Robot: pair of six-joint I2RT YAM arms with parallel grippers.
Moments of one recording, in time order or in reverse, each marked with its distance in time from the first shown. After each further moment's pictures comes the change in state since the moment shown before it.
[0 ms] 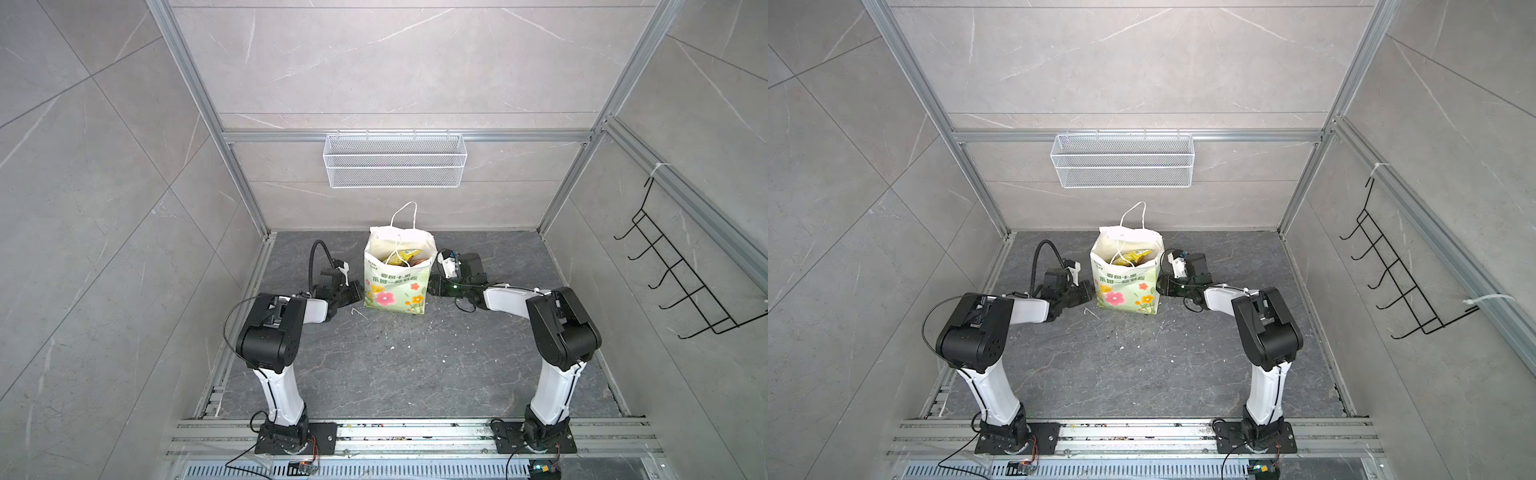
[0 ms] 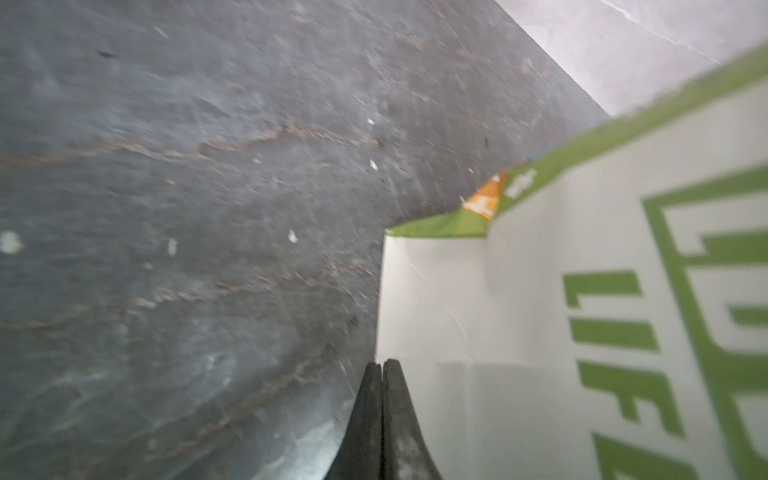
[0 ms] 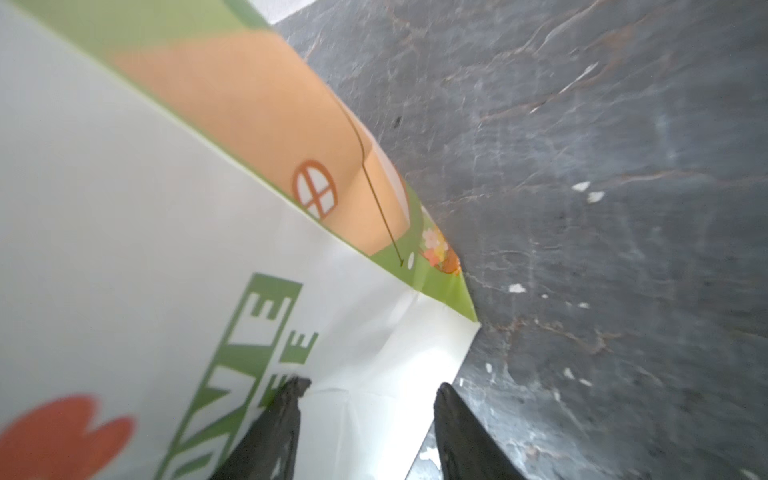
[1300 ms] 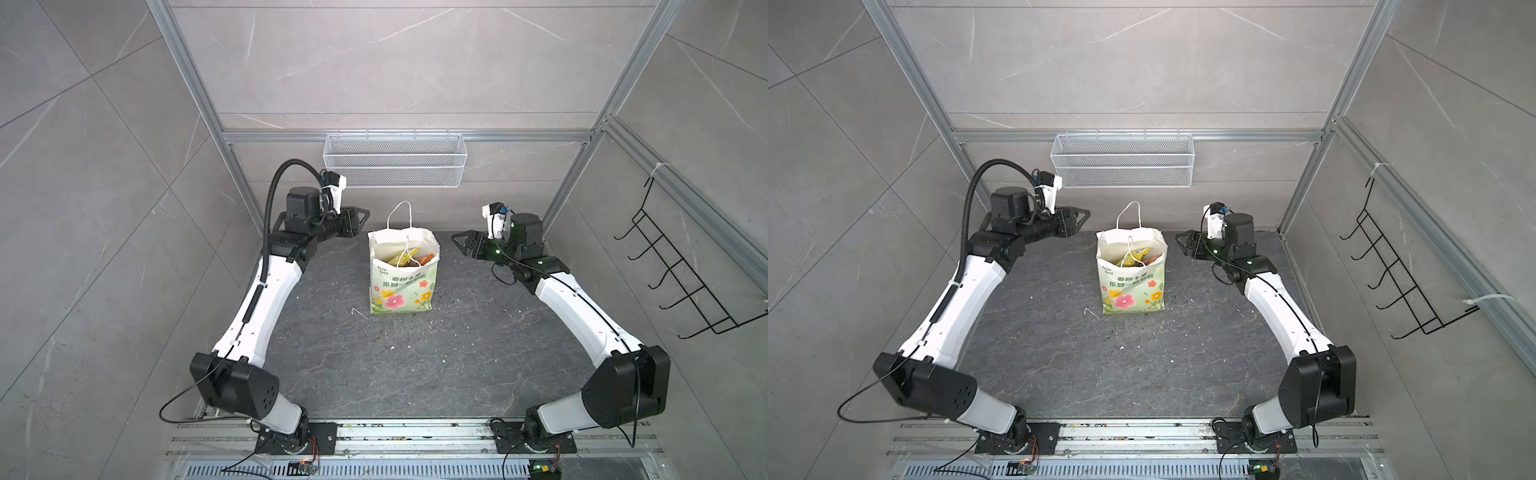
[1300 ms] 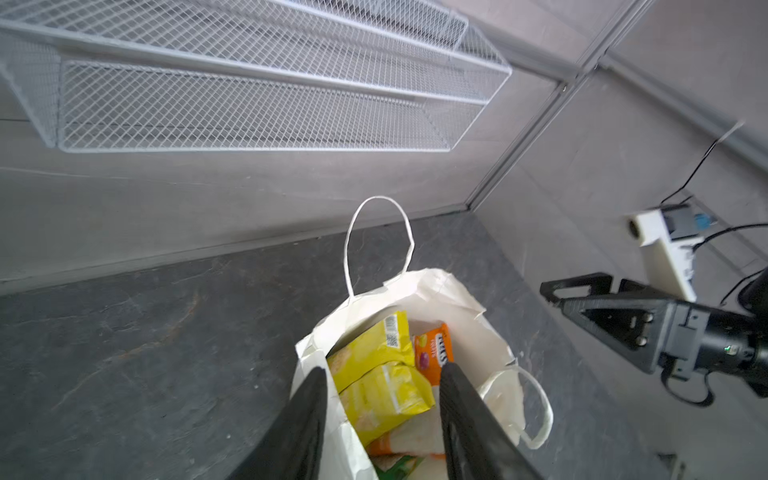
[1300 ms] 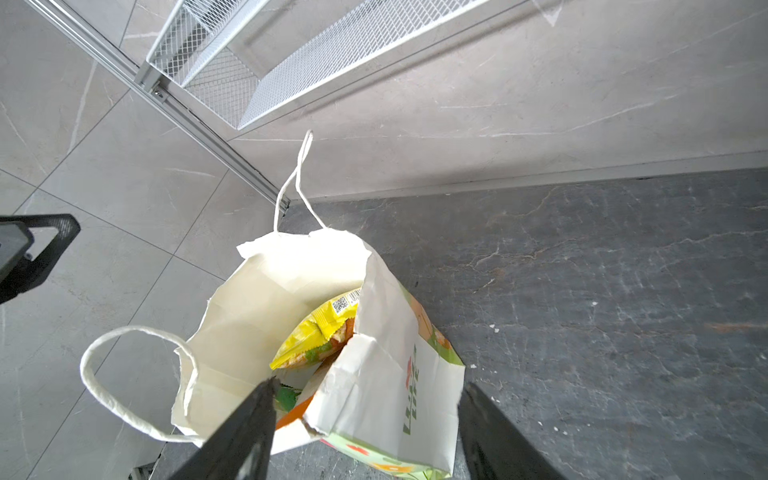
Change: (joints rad) left arm -0.036 -0.268 0.901 -0.897 0.036 0.307; right arm -0.138 -0.406 0.240 -0.404 0.032 0.002
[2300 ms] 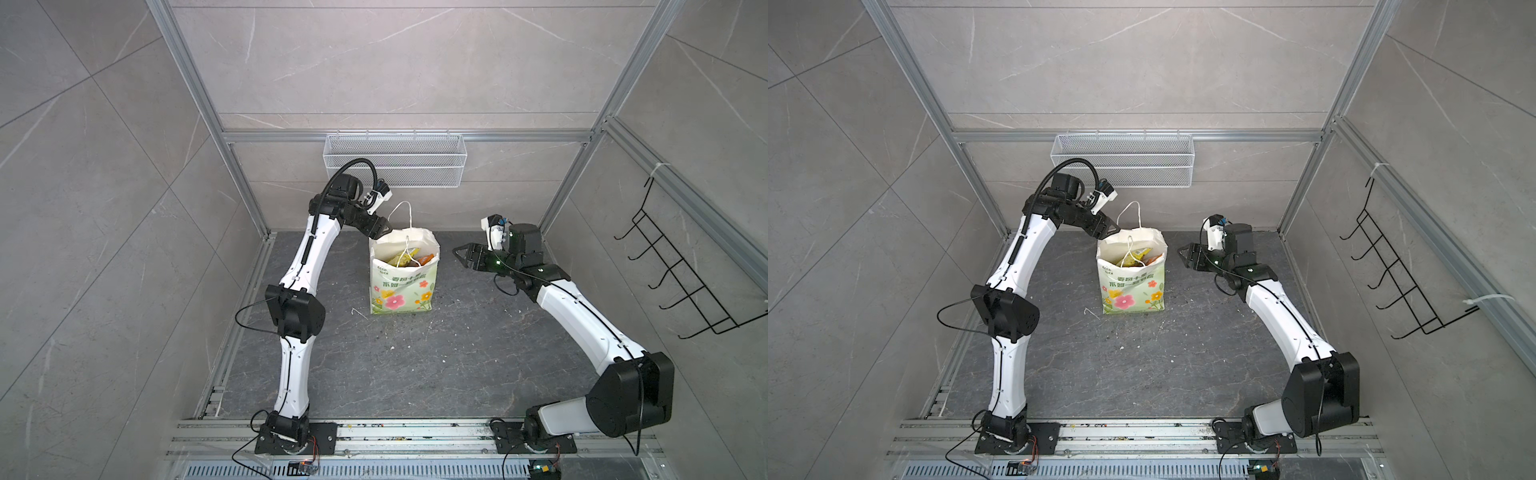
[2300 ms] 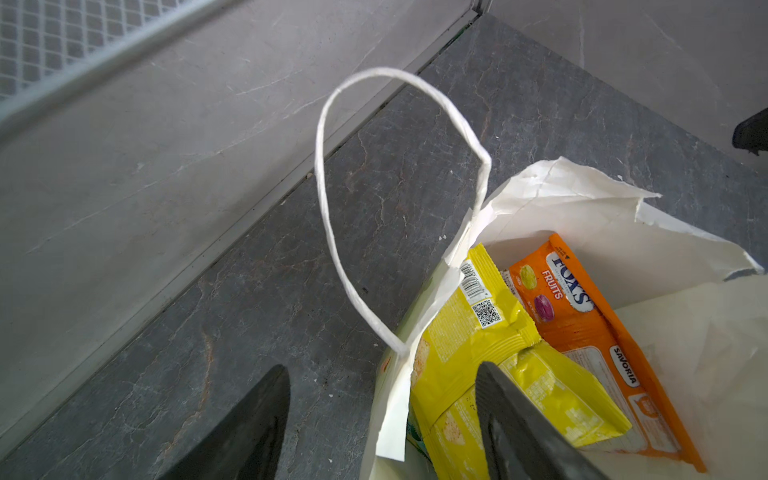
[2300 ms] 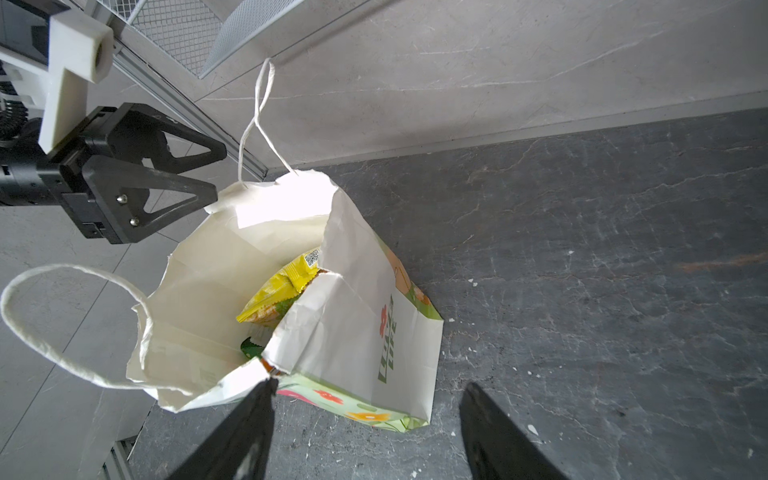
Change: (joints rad) left arm -0.039 0.661 0.769 -0.538 0.076 0.624; right arm 0.000 -0.046 -0.093 -0.051 0.011 -0.047
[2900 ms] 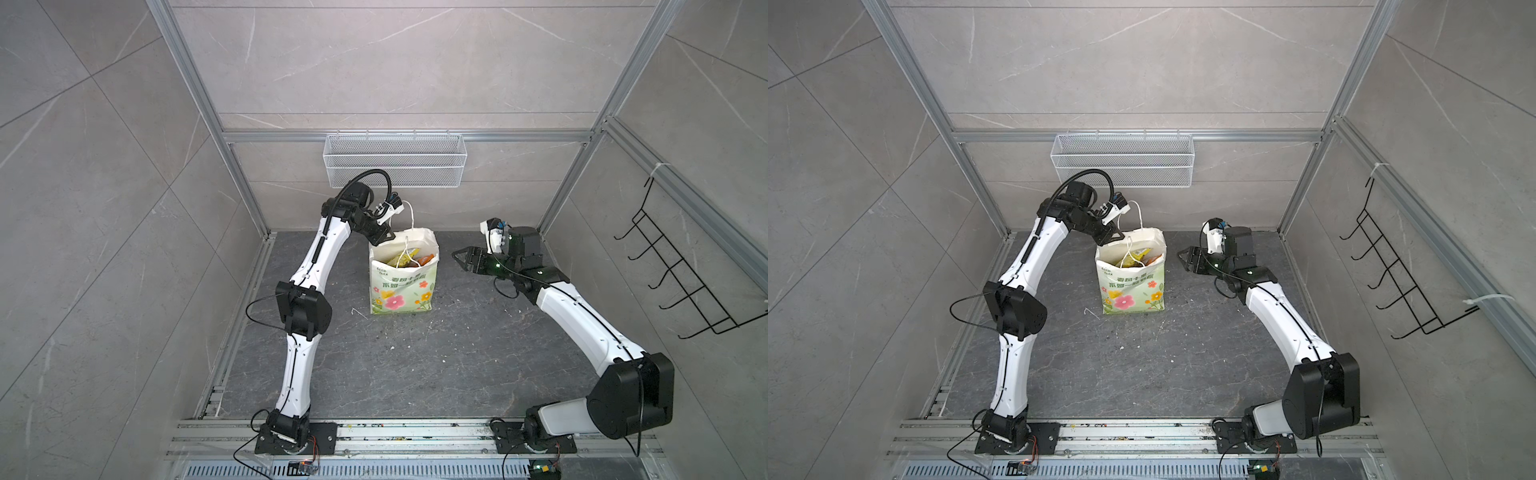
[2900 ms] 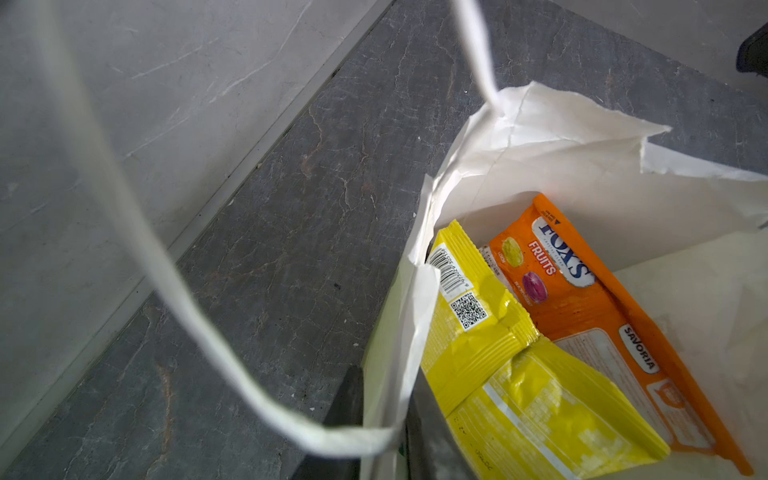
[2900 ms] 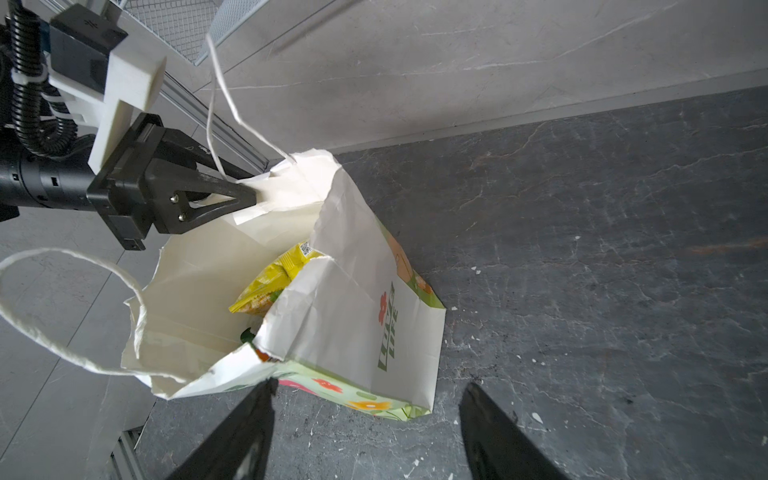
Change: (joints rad) left arm -0.051 0.054 0.005 -0.051 0.020 0.122; right arm 0.000 -0.009 -0.026 0.004 -0.013 0.008
